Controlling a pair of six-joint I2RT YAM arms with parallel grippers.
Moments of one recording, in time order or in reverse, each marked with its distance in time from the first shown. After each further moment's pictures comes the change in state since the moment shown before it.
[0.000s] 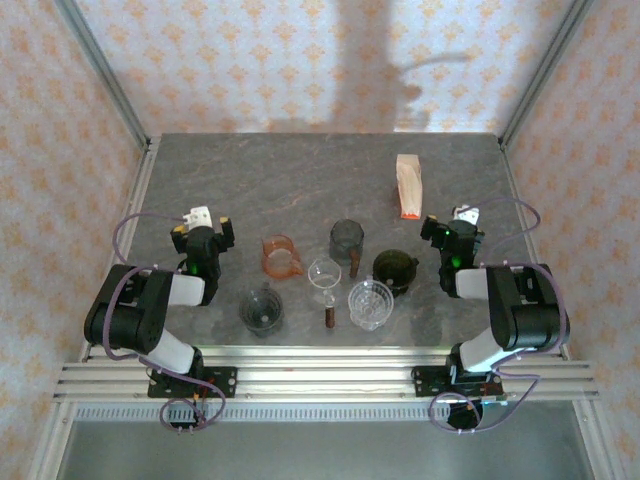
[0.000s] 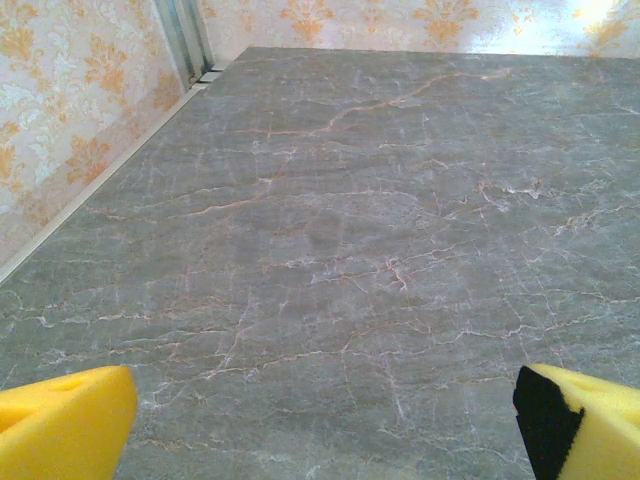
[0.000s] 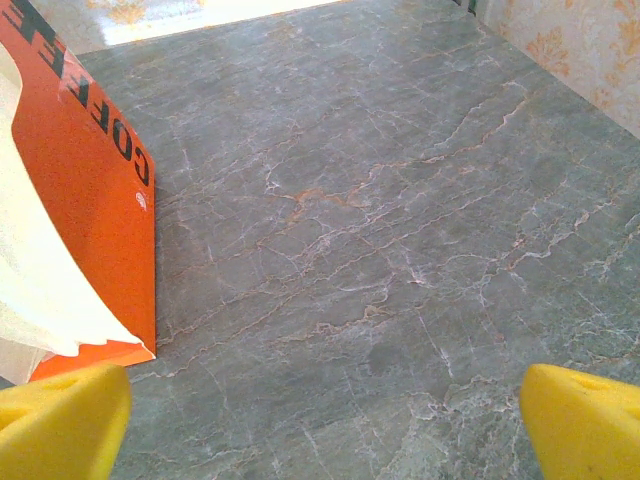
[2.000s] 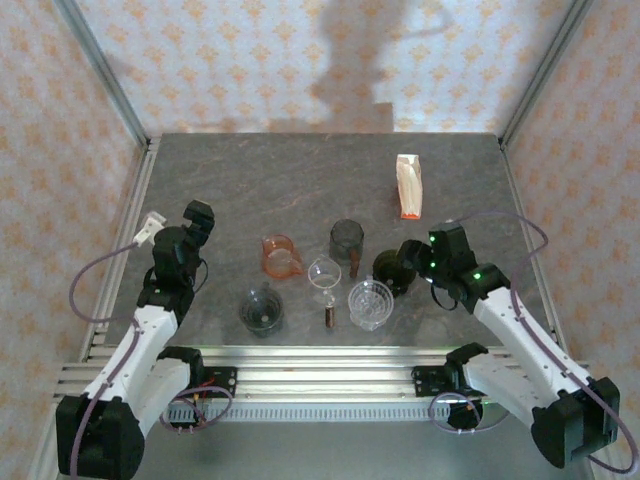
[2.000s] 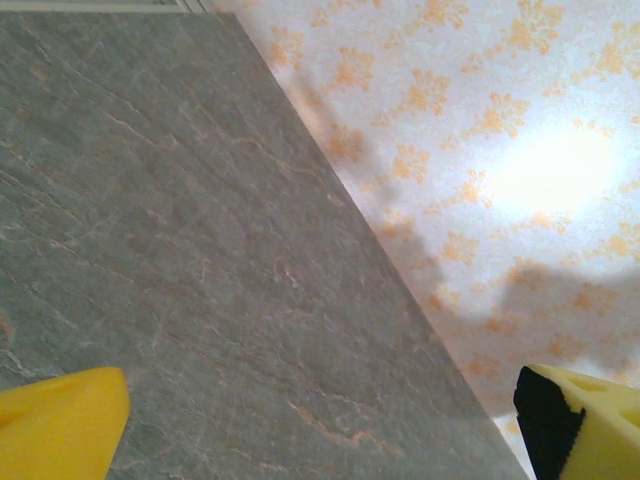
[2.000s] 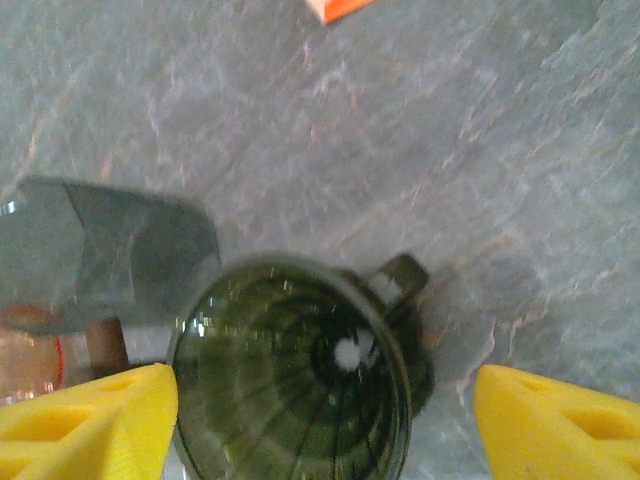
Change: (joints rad) left arm 0.043 -0.702 0.083 -0.723 0.207 -0.936; right arm 0.337 -0.633 0.282 -1.359 -0.225 0.566
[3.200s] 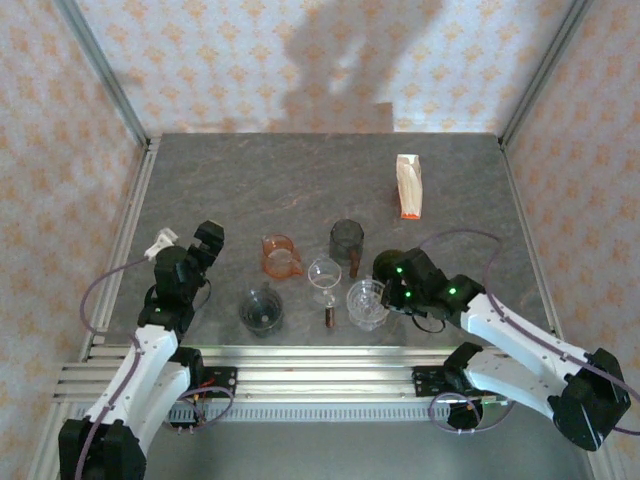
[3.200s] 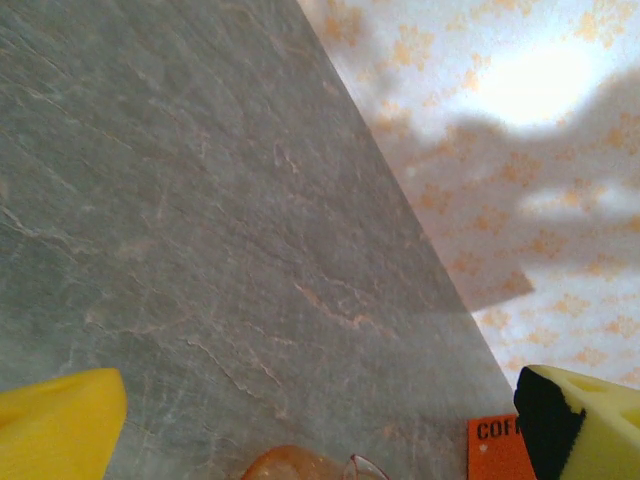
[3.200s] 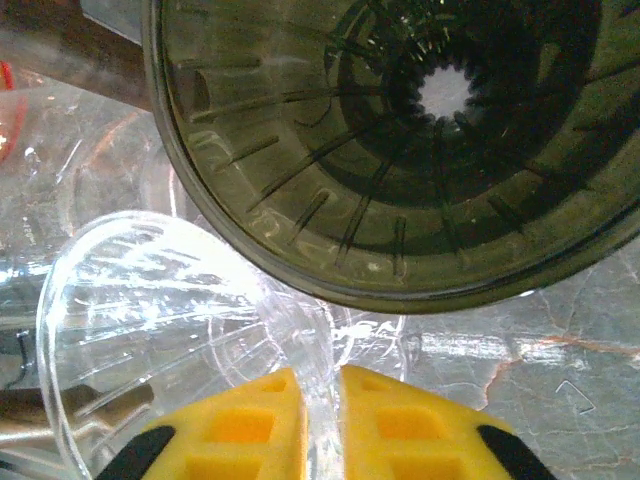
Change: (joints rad) left arm 0.000 -0.121 -0.121 -0.056 0.212 -0.027; right arm 0.304 0.042 -0.102 -0.032 -0.114 0.101
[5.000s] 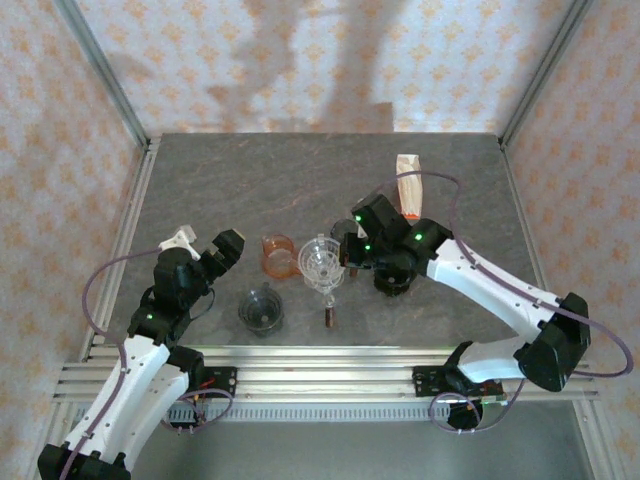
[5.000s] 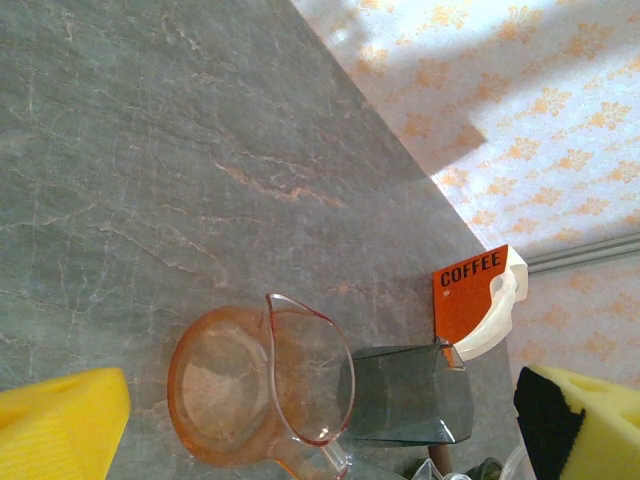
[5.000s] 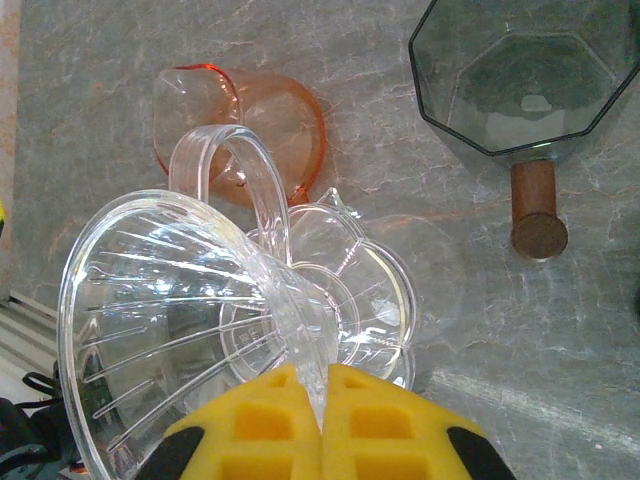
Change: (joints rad) left arm -0.150 -0.143 0.115 -0.286 0.105 0.099; right arm 0.113 0.383 0.592 -0.088 -0.044 -0.102
